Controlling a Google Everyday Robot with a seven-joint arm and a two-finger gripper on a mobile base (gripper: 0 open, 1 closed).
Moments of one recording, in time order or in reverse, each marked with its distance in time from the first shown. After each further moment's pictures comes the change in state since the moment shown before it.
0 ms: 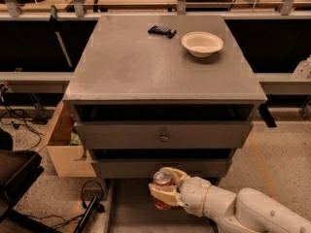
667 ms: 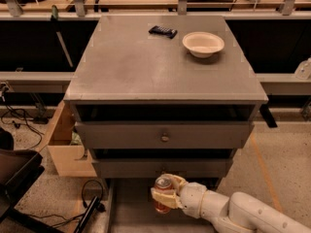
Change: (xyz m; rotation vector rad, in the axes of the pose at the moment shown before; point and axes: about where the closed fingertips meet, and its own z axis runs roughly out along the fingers) arm 0.061 -0.027 0.018 -0.016 -0.003 0.079
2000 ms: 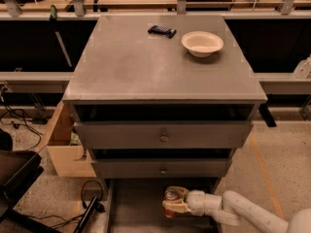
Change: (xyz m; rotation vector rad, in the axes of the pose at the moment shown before) arm 0.201 -0.118 0.034 -0.287 -0.048 -0.014
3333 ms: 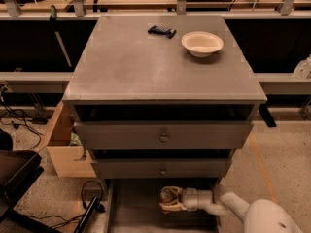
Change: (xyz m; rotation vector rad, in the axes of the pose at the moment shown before) arm 0.064 -0.038 0.026 -0.147 -0.004 -0.220
